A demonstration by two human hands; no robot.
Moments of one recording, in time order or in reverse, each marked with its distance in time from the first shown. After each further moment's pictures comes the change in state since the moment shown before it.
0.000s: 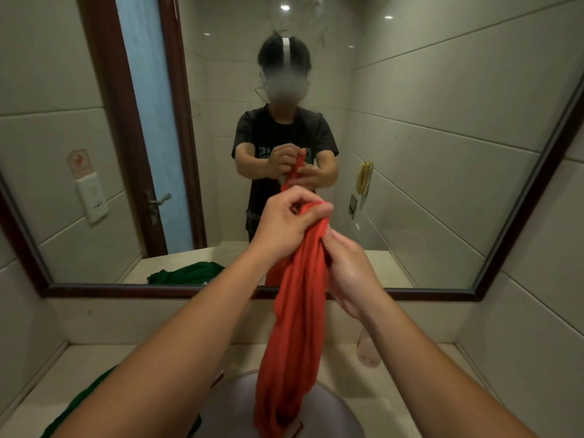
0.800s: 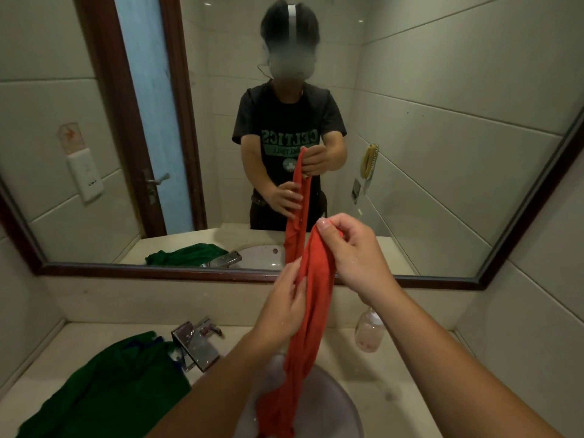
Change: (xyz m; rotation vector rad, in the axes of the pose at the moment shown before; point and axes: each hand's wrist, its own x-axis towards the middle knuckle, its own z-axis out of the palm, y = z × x) left_hand -0.122 -0.118 0.053 0.036 -0.011 -0.189; right_hand 0.002 0.001 -0.015 -0.483 0.018 -0.244
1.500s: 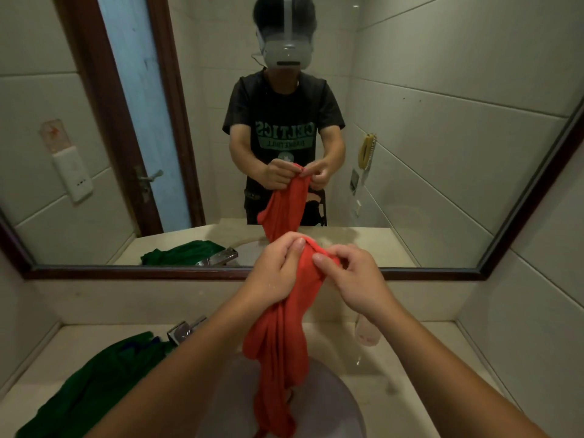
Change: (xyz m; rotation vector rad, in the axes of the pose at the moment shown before) left_hand 0.049 0.037 -0.026 0.097 -0.077 0.141; right_hand -0.019 0.040 -0.015 -0.172 -0.073 0.116
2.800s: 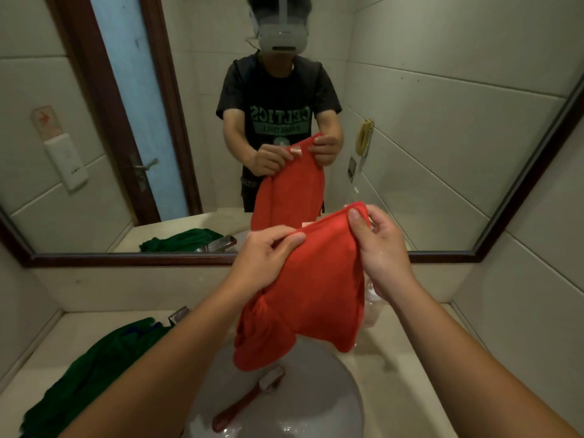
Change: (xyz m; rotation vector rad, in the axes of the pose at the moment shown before) left_hand -0.013 -0.005 -0.016 0.027 0.043 -0.012; right_hand 0.005 0.003 -0.017 0.382 0.241 -0.013
